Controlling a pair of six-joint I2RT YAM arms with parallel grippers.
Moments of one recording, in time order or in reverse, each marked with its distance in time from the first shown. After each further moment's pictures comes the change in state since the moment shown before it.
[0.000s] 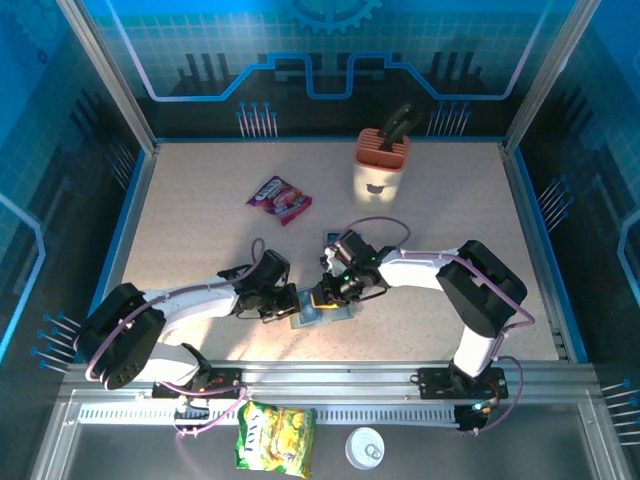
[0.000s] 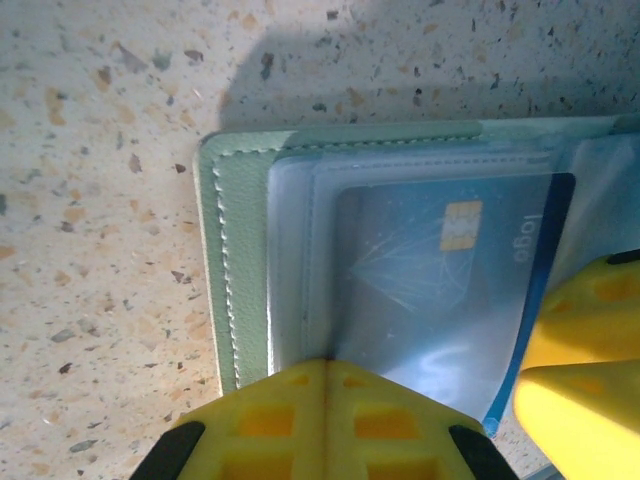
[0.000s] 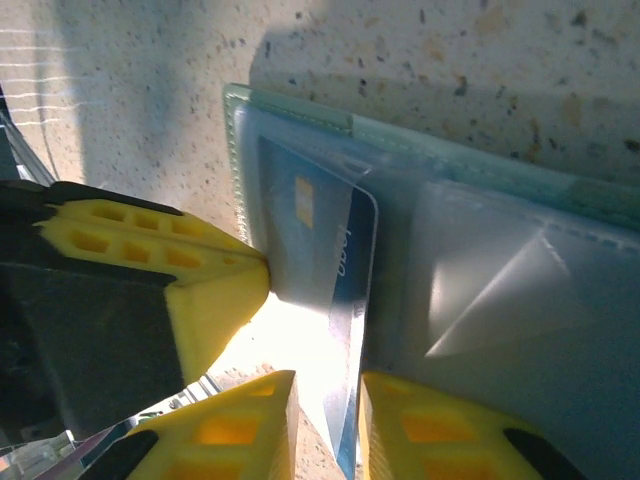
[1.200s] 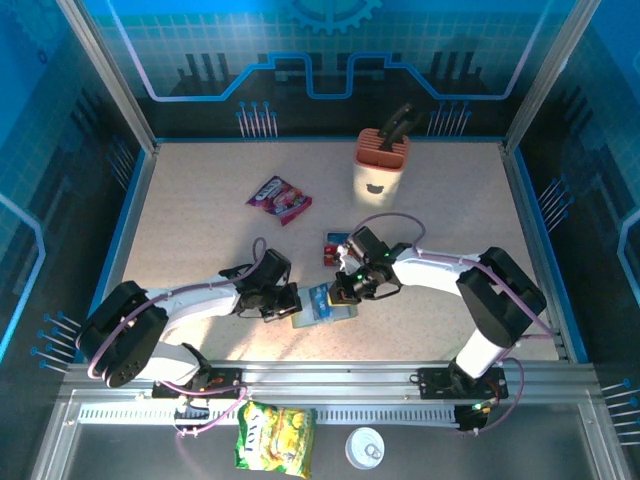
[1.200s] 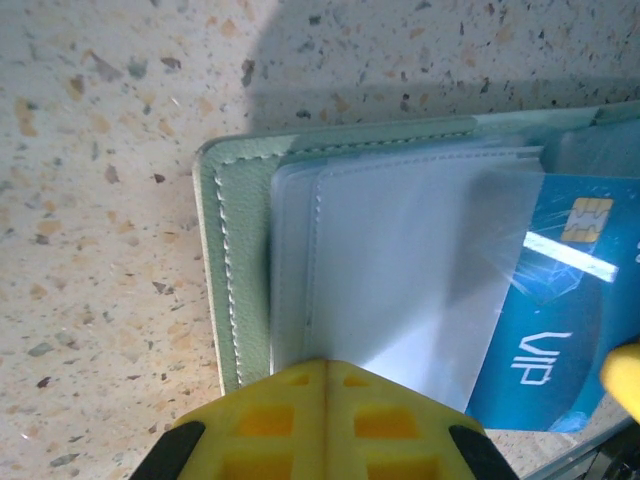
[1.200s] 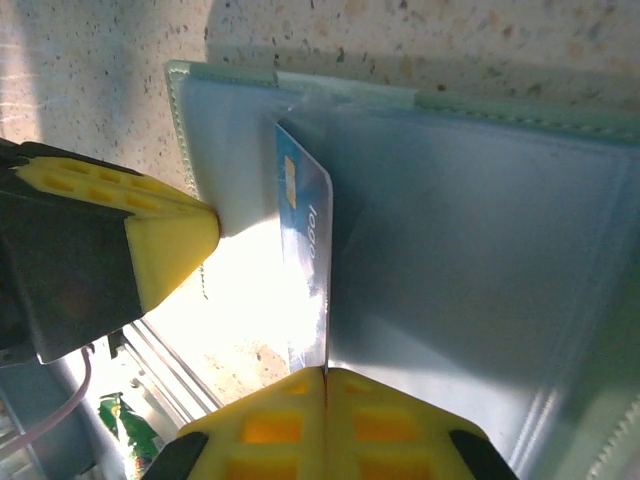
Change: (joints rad) left arm 0.000 0.016 0.008 0.009 0.003 0.000; right arm -0.057 -0.108 -0.020 -0.174 0.066 -0.119
